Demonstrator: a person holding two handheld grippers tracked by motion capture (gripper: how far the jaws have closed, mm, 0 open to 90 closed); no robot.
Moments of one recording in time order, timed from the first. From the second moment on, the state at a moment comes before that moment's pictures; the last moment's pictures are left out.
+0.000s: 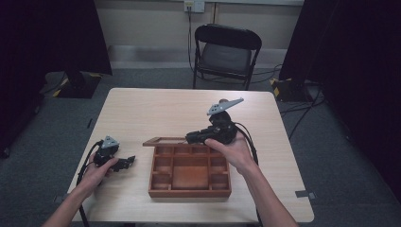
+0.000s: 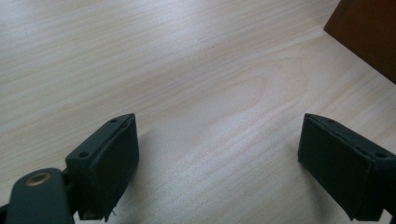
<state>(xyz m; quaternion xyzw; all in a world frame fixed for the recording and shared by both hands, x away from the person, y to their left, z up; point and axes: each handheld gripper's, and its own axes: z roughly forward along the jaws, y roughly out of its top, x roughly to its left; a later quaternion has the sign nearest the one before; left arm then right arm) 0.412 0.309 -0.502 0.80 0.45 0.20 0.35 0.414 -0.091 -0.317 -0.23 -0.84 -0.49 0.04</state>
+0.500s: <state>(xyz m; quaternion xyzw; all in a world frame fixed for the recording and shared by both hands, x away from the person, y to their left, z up) 0.412 0.309 -0.502 0.80 0.45 0.20 0.35 0.420 -0.091 -0.313 -0.23 -0.84 -0.49 0.04</state>
